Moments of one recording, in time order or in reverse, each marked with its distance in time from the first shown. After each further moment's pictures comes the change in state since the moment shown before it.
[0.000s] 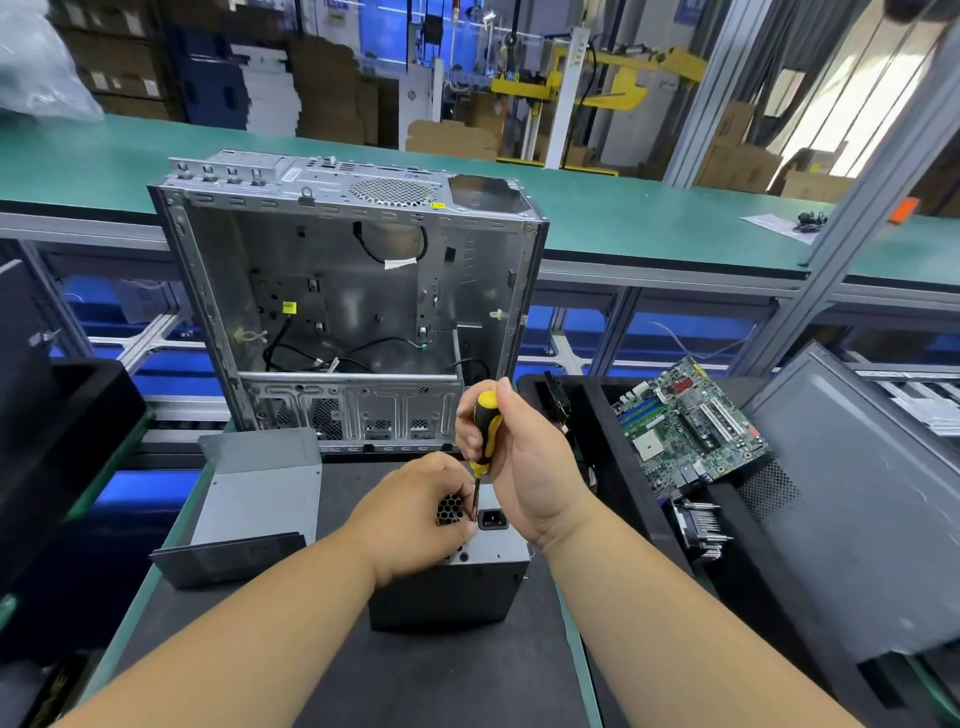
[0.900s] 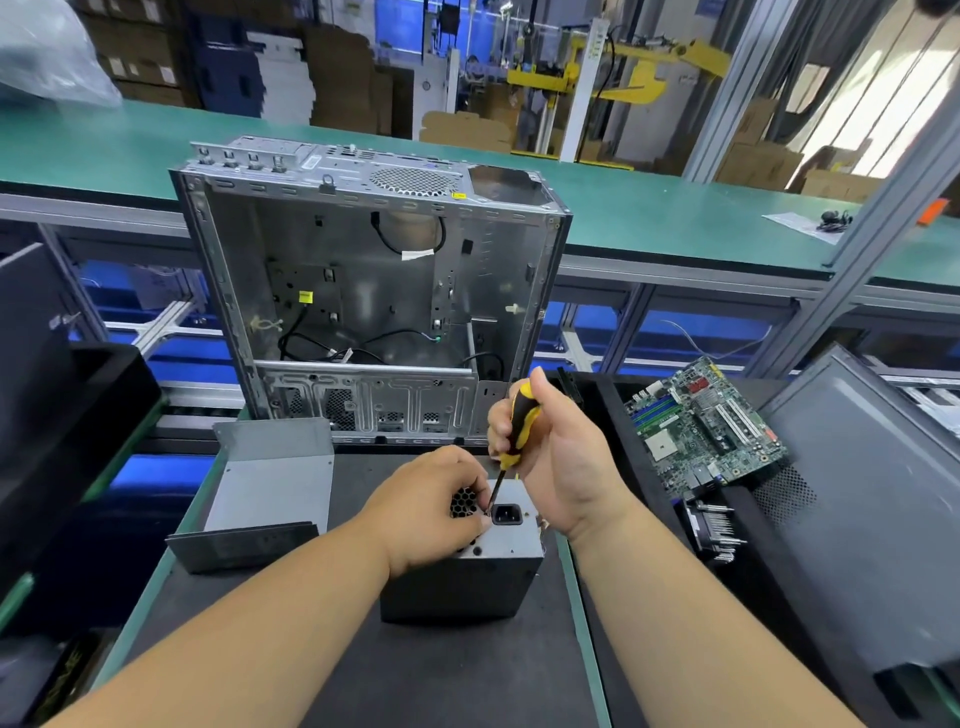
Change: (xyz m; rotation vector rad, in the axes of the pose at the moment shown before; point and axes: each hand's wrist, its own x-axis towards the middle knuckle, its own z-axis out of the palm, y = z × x) left_hand 0.003 -0.005 0.001 -0.028 -0.024 -0.022; right_hand 0.006 0.000 -0.014 0.085 0.133 0.084
